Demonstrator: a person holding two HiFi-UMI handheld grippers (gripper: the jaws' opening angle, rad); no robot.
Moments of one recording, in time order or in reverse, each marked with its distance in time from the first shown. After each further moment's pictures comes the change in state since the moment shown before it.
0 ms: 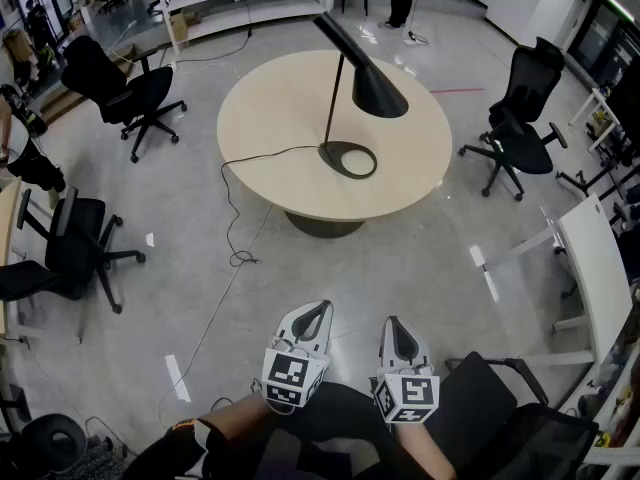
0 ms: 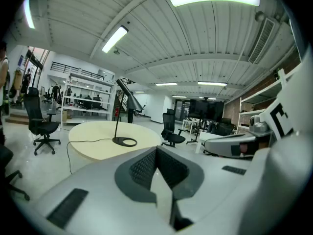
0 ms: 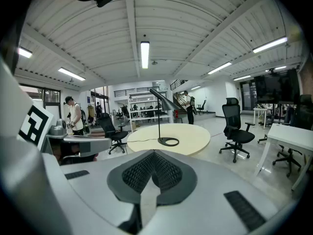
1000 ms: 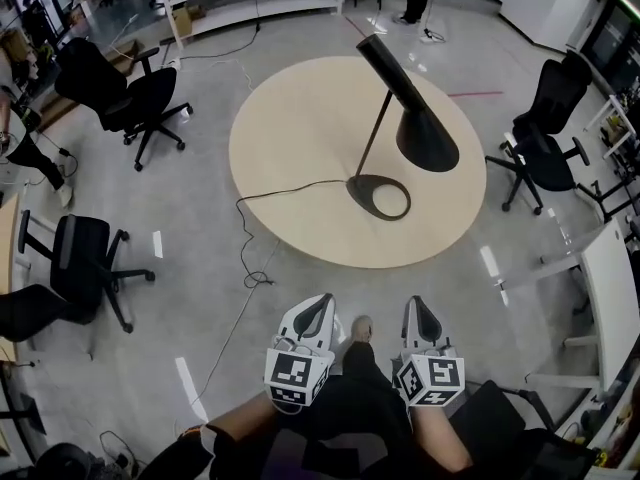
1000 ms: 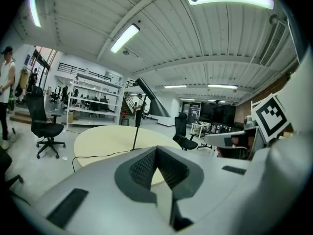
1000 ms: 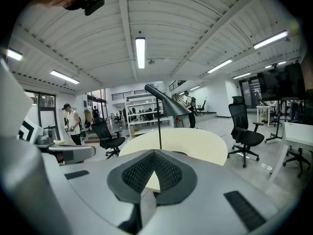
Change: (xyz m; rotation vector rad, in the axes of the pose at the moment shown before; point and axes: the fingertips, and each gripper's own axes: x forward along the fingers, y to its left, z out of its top) left arm 0.105 0.192 0.087 -0.021 -0.023 0.051; right arm 0.223 0.008 0.103 0.052 -0.035 -0.013
